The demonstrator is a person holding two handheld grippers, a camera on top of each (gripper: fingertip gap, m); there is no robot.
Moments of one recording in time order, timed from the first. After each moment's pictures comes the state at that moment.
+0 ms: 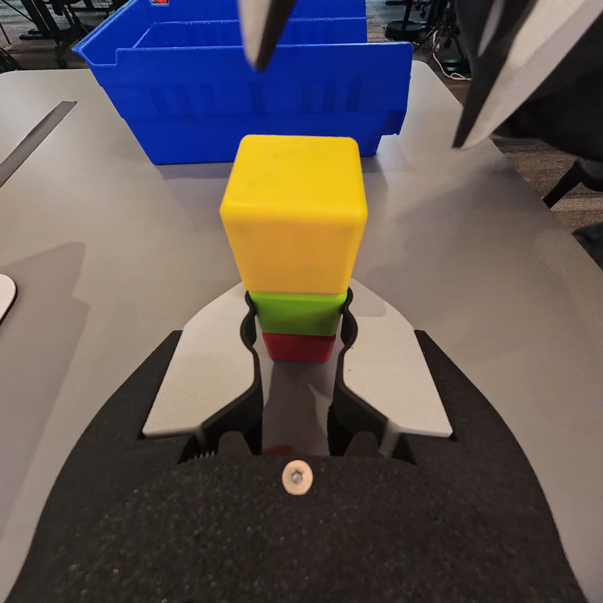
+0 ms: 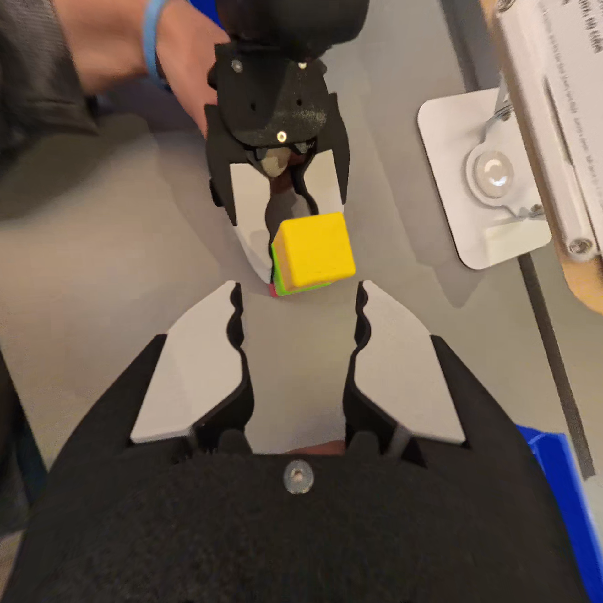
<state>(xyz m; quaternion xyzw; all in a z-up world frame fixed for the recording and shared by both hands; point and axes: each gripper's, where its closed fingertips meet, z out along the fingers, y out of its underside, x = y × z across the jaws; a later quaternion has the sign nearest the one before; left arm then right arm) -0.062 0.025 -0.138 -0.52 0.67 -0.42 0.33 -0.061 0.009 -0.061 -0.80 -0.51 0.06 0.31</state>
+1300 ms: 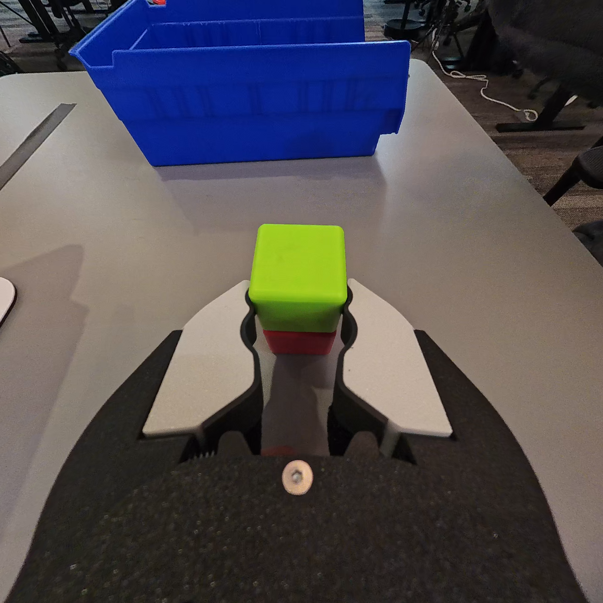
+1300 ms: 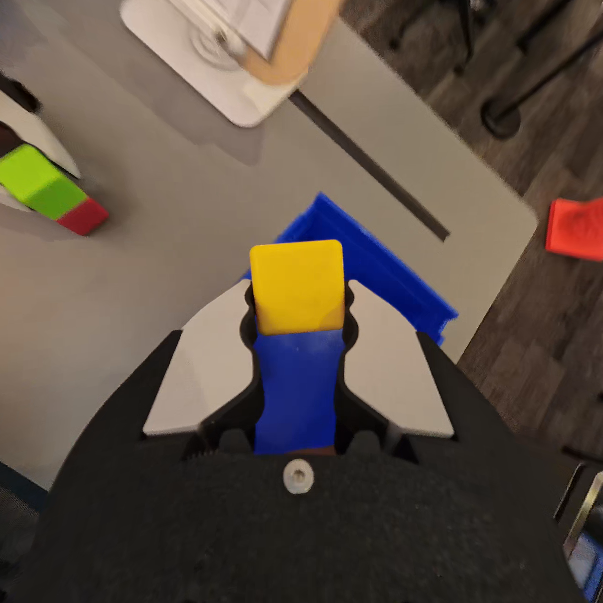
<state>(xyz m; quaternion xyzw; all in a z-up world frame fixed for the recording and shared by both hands) -0.061 0.023 -0.138 -0.52 0.67 -0.42 0.33 0.182 0.039 0.015 -0.90 -0.26 -0.02 0.34</state>
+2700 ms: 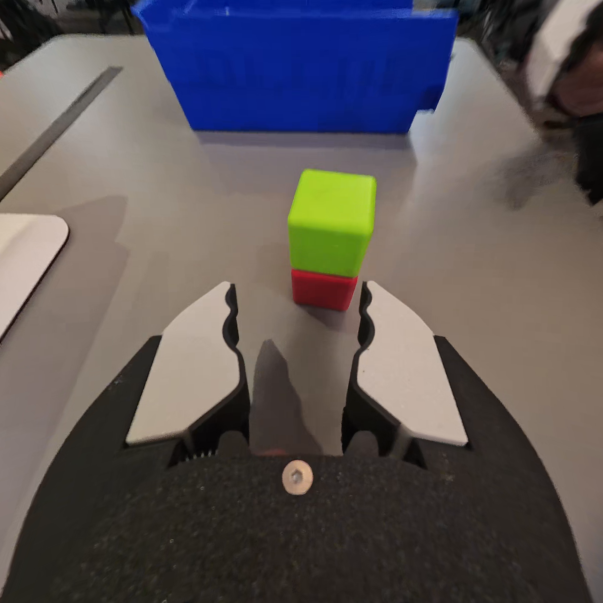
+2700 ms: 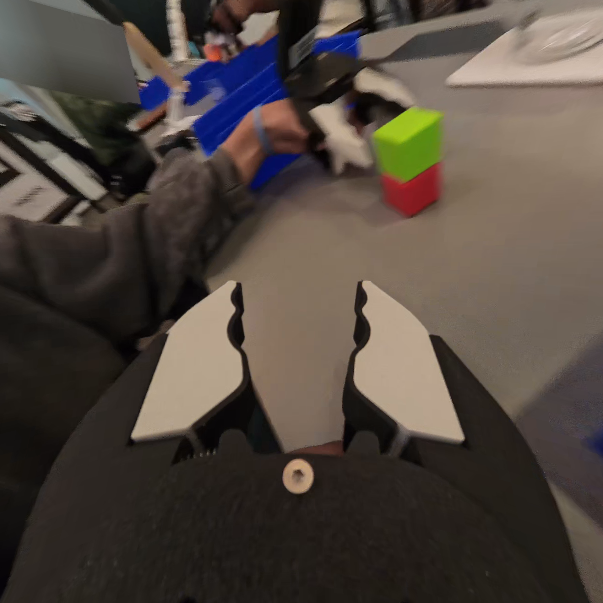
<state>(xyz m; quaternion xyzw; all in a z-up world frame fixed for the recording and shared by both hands) -0.091 0.043 -0.141 -0.56 0.64 -0.39 0.34 -0.014 -0.155 -0.095 -0.78 -0.22 0.38 0.45</state>
